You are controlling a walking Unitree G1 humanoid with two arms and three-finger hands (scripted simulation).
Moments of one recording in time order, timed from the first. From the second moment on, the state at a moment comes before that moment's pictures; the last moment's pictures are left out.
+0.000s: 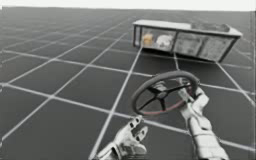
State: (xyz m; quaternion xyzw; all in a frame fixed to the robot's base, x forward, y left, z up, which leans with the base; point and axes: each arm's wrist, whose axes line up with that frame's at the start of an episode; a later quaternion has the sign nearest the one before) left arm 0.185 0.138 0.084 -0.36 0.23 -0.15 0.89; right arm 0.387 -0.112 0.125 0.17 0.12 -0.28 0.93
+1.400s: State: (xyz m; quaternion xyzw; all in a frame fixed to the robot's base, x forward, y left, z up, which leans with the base) left arm 0.187 0.133 0.089 -0.34 0.23 -0.16 0.89; right arm 0.385 -0.123 0.124 0.18 0.12 -0.29 0.93
